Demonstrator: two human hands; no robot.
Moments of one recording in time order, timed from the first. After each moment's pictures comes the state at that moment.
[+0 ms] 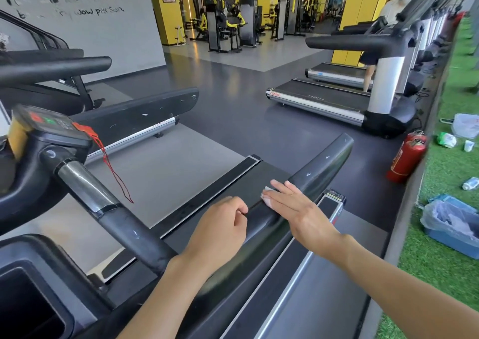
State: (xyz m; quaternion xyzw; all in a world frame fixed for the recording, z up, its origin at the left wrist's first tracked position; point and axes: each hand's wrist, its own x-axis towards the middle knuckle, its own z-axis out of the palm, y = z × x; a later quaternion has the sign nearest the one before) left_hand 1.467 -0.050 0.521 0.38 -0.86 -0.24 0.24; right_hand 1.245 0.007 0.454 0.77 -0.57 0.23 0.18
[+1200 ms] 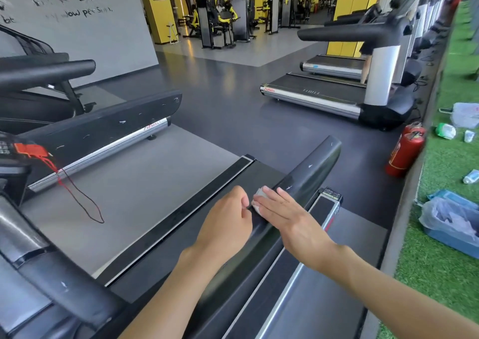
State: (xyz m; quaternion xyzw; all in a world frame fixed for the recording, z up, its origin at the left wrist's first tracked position) left_hand 1.366 -0.076 0.517 0.40 -0.86 -0.26 0.20; right_hand 1.190 -0.003 0.441 0.77 -0.58 0.23 0.15
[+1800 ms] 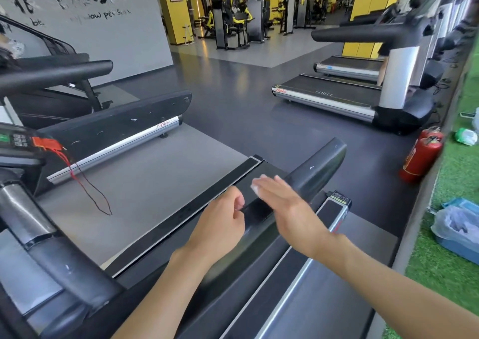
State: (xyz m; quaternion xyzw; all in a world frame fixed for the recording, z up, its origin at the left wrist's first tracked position) left_hand 1.374 -0.065 0.521 0.41 -0.84 -0.28 0.21; right_hand 1.184 -0.017 0.463 0.74 -0.60 0.27 0.11
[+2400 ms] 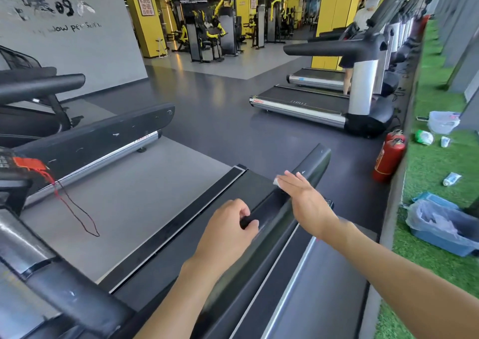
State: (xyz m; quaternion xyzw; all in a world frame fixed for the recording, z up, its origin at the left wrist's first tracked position) left_hand 1.374 -0.077 0.505 0.37 -0.85 -0.27 0.24; right_hand 1.147 -0.021 0.469 0.65 -0.71 0.23 0.10
